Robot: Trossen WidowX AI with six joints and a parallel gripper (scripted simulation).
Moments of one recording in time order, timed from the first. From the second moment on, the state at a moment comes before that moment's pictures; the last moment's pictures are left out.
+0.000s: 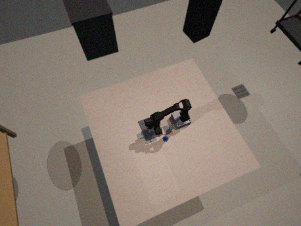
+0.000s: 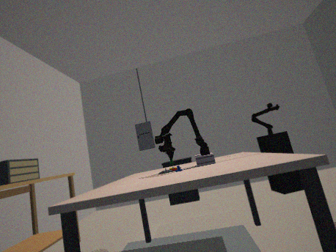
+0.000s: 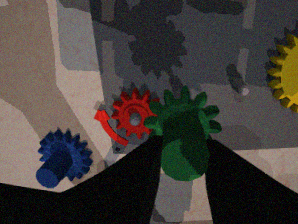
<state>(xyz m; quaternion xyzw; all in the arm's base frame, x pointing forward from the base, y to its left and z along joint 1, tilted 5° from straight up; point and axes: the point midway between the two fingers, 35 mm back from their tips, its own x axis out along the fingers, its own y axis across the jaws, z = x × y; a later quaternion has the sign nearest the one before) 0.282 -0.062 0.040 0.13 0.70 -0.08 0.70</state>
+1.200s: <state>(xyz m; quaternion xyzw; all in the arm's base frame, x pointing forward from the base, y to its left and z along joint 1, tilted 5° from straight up) 0.284 -0.061 0.014 0.07 0.71 -0.02 0.70</state>
